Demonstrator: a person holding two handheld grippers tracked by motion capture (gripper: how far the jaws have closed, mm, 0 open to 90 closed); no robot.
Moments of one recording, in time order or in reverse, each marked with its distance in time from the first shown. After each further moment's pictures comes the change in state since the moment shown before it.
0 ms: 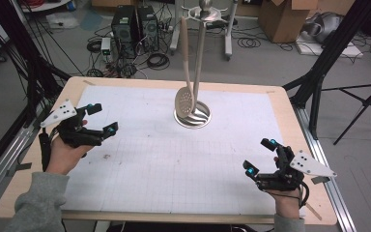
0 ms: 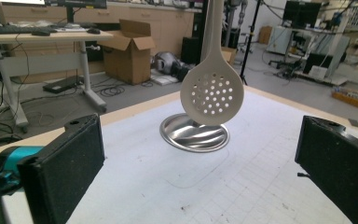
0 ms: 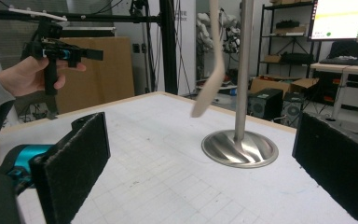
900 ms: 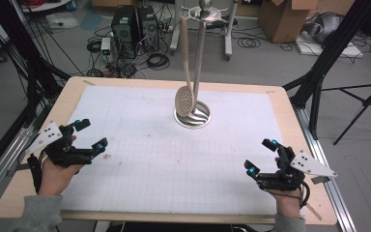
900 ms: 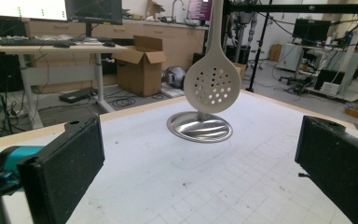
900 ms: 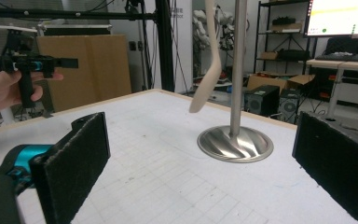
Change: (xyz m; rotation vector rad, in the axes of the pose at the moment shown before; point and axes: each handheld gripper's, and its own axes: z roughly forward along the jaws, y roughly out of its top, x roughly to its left) left arm -0.015 -0.036 -0.041 -0.070 0.057 0.008; right arm -0.004 -0.003 -0.002 0.008 -0.017 0.007
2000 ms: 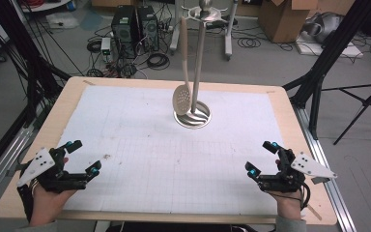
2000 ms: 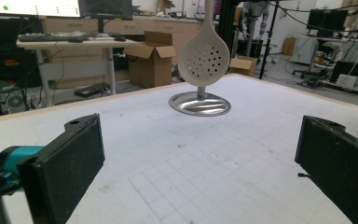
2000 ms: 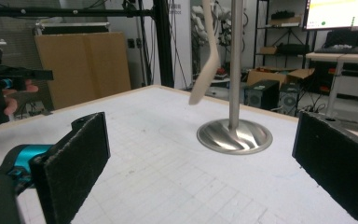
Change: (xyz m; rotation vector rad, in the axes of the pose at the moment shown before) left arm -0.030 -0.033 -0.046 0.003 0.055 0.013; right arm -0.002 -0.007 -0.004 0.018 -0.004 0.024
